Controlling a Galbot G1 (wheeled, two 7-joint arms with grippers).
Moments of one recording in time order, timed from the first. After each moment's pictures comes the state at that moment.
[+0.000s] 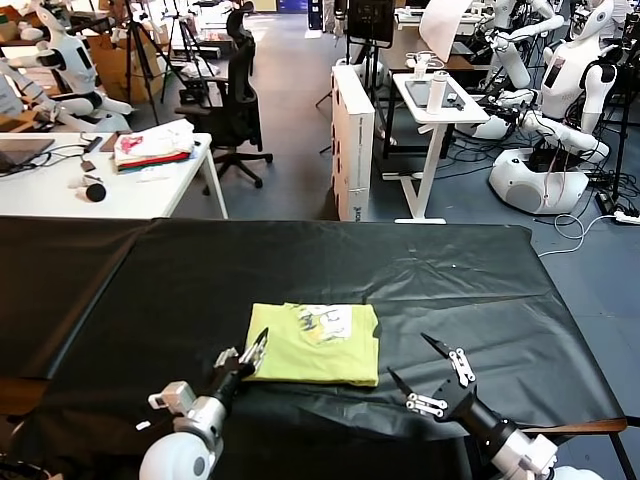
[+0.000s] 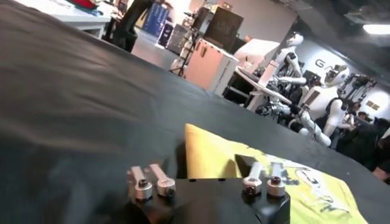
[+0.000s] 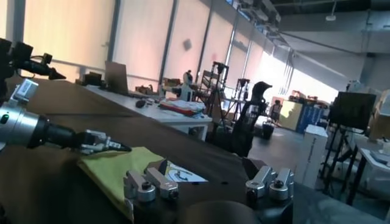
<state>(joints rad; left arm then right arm) 1.45 -1.43 -0.51 -1.90 -0.58 0.27 0.08 -1.75 0.85 0.56 2.14 0.34 0.24 -0.25</state>
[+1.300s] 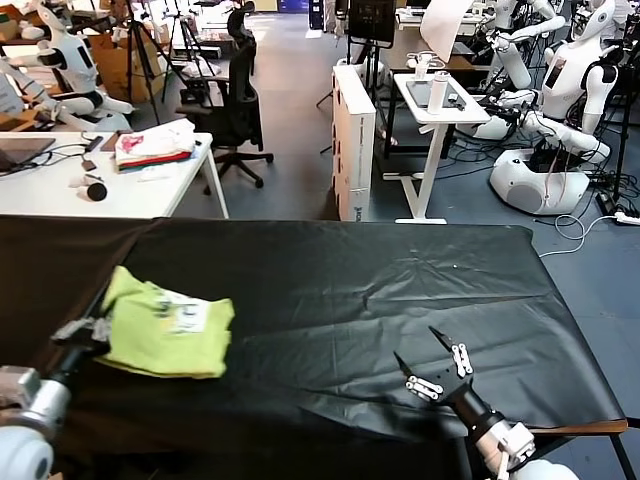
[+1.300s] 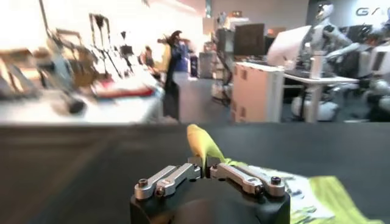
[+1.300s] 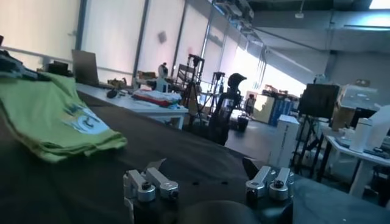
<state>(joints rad) 1.63 -1.05 -0.98 -2.15 -0.52 0.31 0.03 -1.63 1.00 0.50 2.00 0.24 0.22 -0.18</state>
